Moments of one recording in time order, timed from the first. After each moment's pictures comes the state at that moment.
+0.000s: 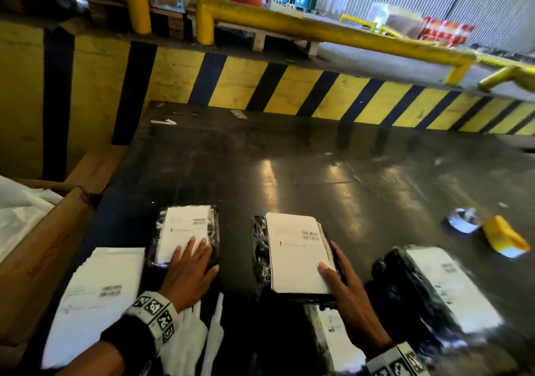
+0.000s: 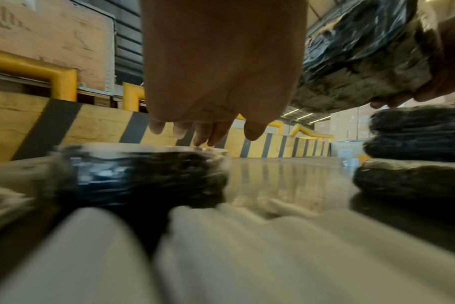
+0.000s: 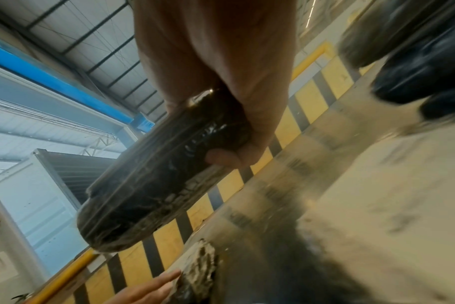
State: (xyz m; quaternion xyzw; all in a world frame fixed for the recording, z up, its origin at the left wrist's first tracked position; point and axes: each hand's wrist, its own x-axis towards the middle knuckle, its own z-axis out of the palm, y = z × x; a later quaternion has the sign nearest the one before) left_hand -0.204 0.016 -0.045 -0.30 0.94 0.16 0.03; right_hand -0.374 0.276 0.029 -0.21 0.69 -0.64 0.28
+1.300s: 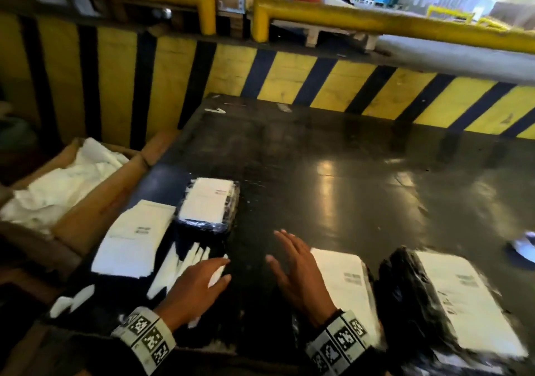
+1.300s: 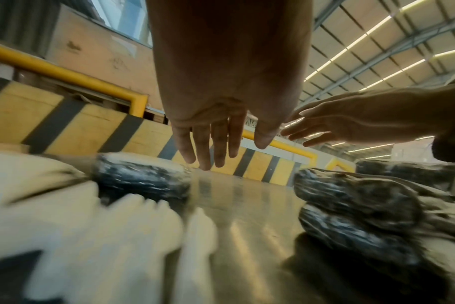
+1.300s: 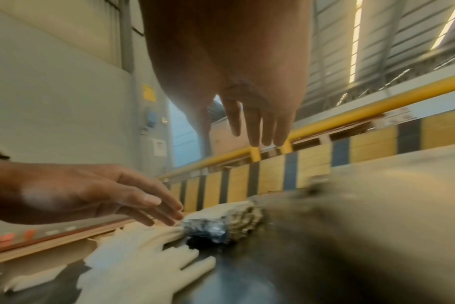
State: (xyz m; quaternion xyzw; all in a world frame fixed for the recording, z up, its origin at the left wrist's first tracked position) left_hand -0.168 0.160 -0.014 -0.40 0.85 0.34 -0.11; right_hand -0.362 0.270 0.024 -0.57 0.75 -0.31 0.11
